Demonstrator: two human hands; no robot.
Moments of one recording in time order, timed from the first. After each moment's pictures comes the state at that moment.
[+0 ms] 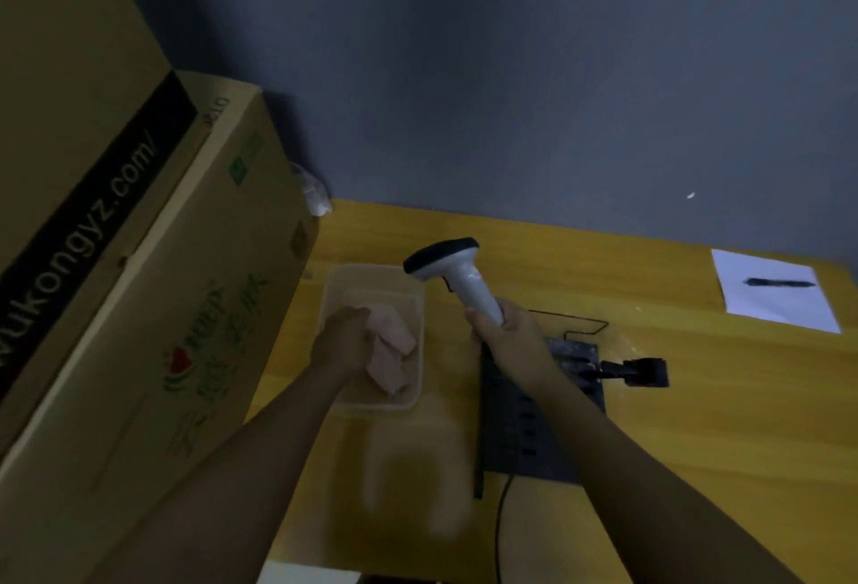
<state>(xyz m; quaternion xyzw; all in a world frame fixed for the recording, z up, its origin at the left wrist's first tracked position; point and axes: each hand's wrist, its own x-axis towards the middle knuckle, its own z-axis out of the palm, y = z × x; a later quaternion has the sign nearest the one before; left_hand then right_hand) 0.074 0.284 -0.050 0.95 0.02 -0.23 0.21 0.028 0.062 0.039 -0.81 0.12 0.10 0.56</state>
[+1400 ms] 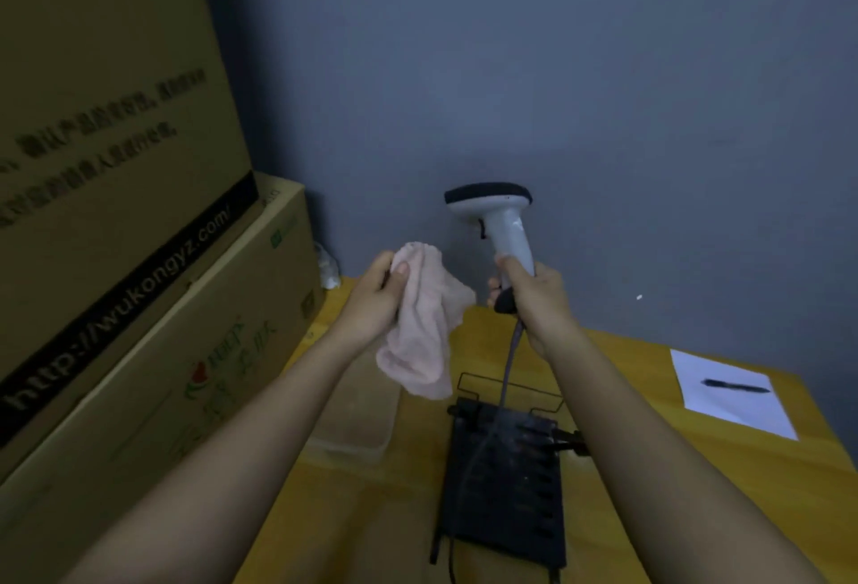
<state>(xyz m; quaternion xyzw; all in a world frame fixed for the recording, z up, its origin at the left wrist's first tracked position) 0.042 0.210 0.157 0.79 -0.05 0.04 0.61 0.045 0.021 0.179 -0.70 0.12 -0.02 0.71</state>
